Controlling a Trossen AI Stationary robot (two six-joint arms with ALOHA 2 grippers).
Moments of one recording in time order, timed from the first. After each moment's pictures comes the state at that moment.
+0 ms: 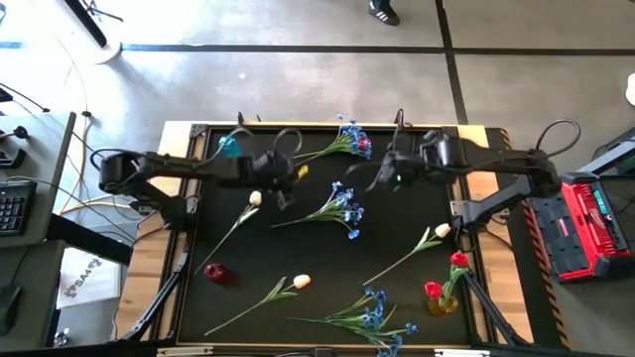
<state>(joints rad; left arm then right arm) 0.23 1.45 0.87 -0.28 -0.18 -0.13 -0.03 1.38 1.52 -1.41 0.64 0.66</state>
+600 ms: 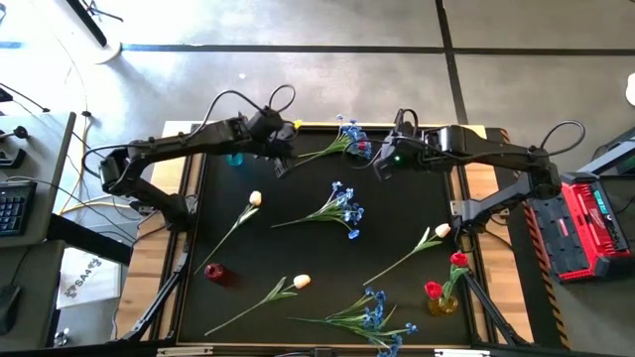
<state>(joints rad) 0.44 1.45 1.19 -0.56 -0.02 0.00 -0.13 1.38 1.52 -1.32 0.49 0.83</state>
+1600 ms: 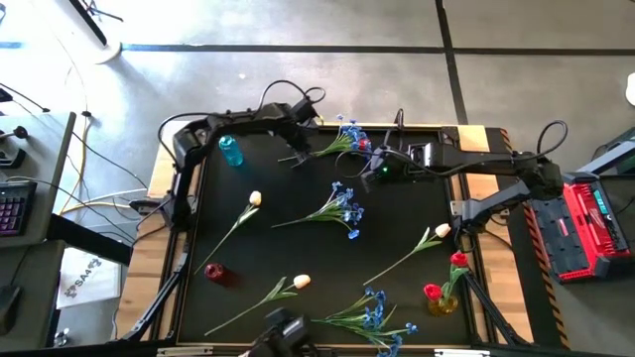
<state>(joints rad) 0.64 2.13 1.59 -0.72 0.08 0.13 -0.16 1.36 1.20 -0.95 0.31 0.86</state>
